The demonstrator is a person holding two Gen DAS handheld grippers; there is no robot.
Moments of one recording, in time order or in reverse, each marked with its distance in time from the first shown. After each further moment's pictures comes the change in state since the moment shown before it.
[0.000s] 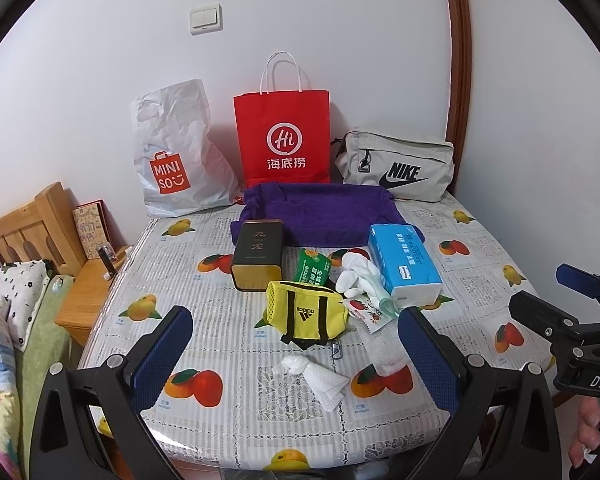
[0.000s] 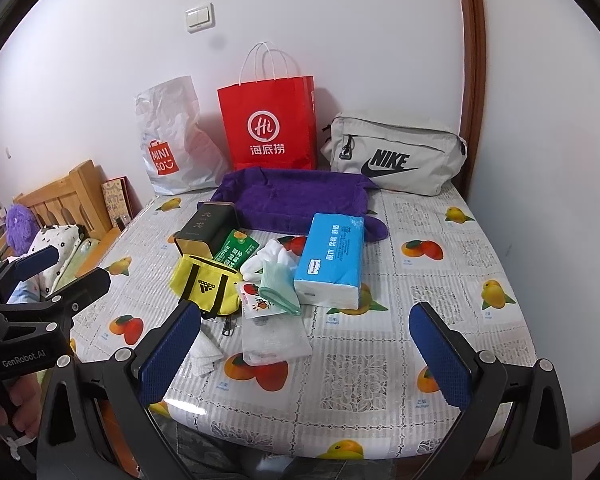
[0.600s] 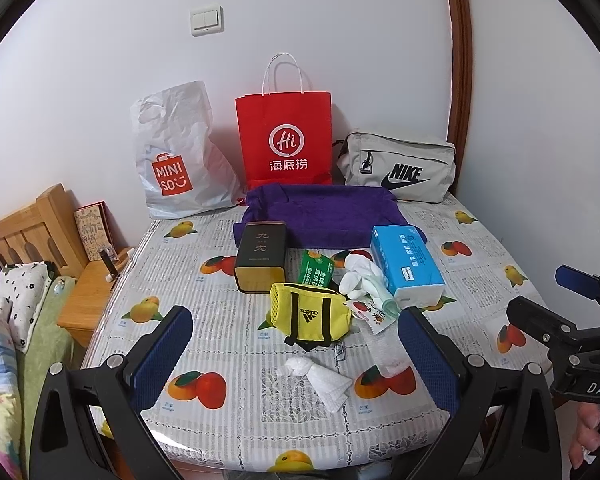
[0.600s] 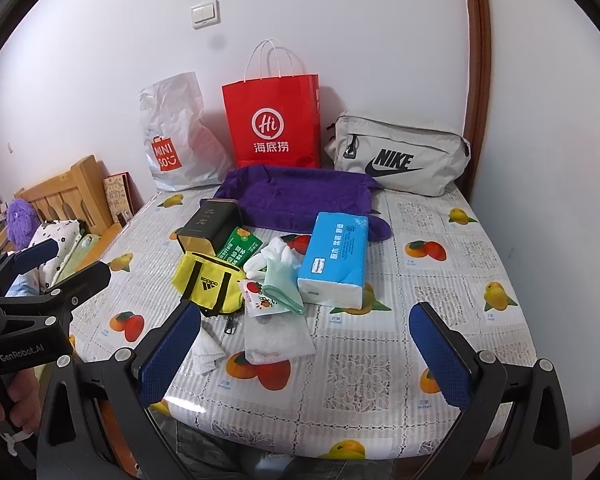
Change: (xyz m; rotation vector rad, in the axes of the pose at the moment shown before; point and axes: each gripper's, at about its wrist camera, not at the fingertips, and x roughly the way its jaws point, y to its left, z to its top) left arm -0.002 0.000 0.002 0.003 -0.003 0.009; right arm 0.000 0.006 0.000 -0.012 0.002 0.003
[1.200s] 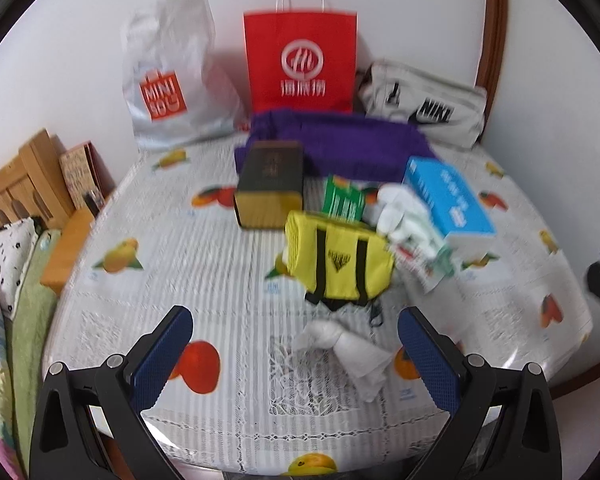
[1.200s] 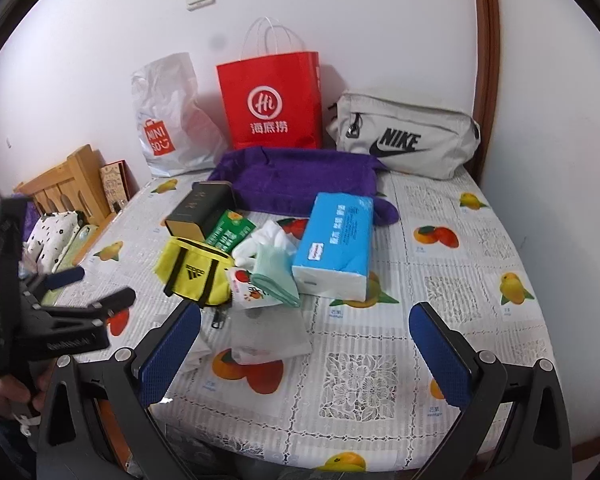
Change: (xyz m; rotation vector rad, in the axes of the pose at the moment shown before) left arm 0.104 0.021 -0.037 -0.027 0.227 0.000; right arm 0.047 -0.012 -0.010 0.008 0.054 0.016
